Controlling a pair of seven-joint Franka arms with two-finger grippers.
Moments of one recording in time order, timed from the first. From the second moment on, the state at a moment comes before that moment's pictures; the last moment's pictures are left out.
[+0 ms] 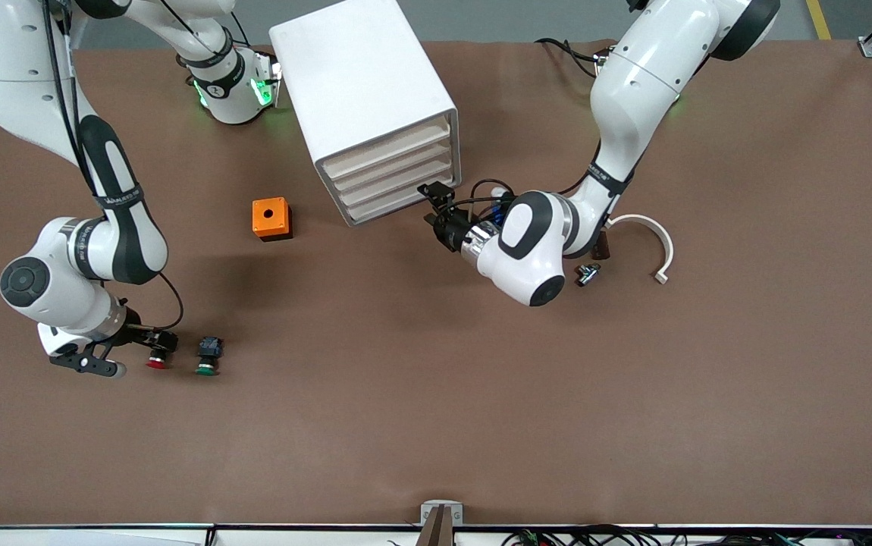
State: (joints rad) left arm -0.50 0.78 -0.18 -1.53 -1.03 1.72 -2.29; right arm 0.00 0.57 -0.10 -1.86 0.01 2.47 0.12
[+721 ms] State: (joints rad) left arm -0.58 0.82 -0.18 -1.53 -1.09 1.59 -2.38; right arm -0.01 0.63 -0.11 -1.86 0.01 2.48 0.12
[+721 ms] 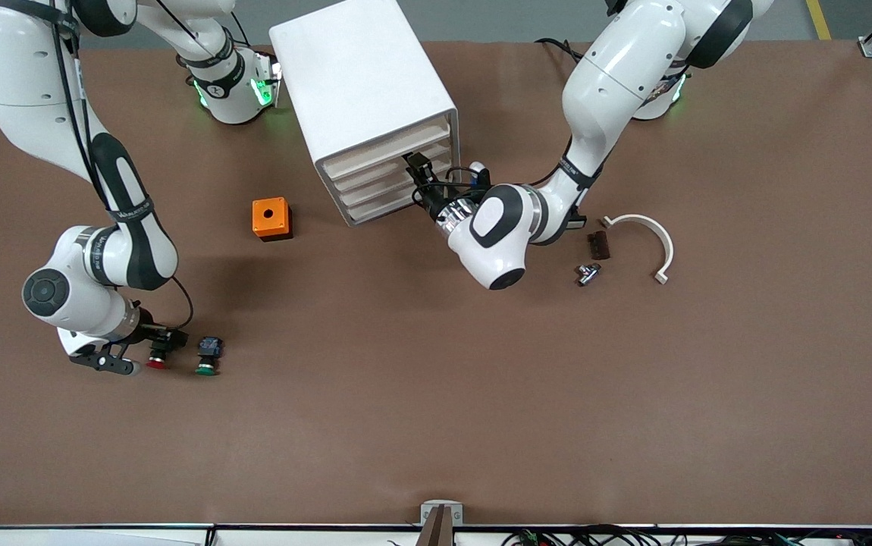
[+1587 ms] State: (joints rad) left arm -0.59 0.84 -0.16 -1.50 -1.08 1.59 -2.38; right arm -0.03 0.64 -0.10 -1.86 0.01 2.50 0.13
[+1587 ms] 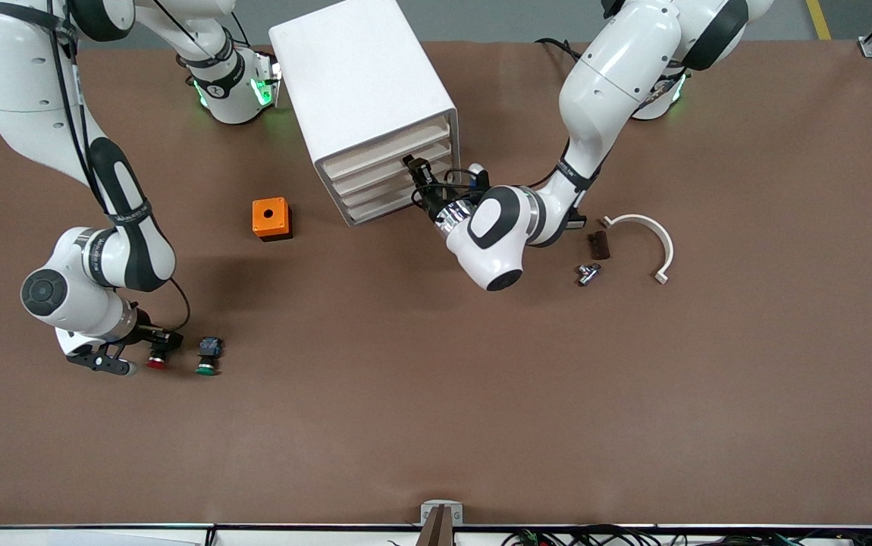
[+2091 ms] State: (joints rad) left arm -0.52 0.85 -0.06 -1.41 -1.08 1.58 -2.33; right arm -0.02 0.63 -0.09 -1.85 0.02 2.44 0.13
